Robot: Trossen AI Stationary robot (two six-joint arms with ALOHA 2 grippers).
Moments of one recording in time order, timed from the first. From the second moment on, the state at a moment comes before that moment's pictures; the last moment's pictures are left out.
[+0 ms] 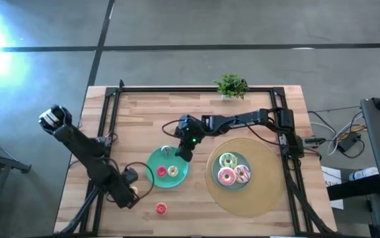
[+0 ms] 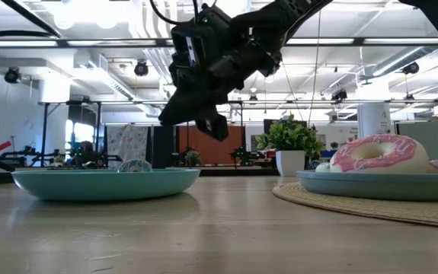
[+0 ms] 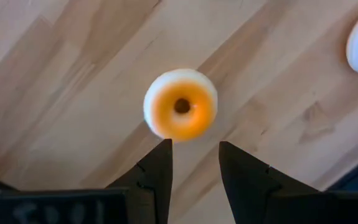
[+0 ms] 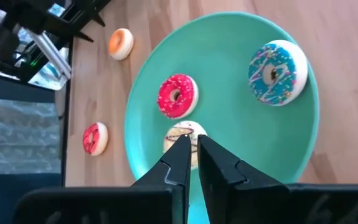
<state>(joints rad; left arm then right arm) -0.82 1.34 0.81 -0.78 0.04 -1.65 -0.10 2.07 1.47 -0.18 -0.50 0.51</state>
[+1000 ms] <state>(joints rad) -0.74 1.66 1.09 -1.02 0.04 -1.67 -0.12 2.04 1.47 -0.36 -0.52 0.37</state>
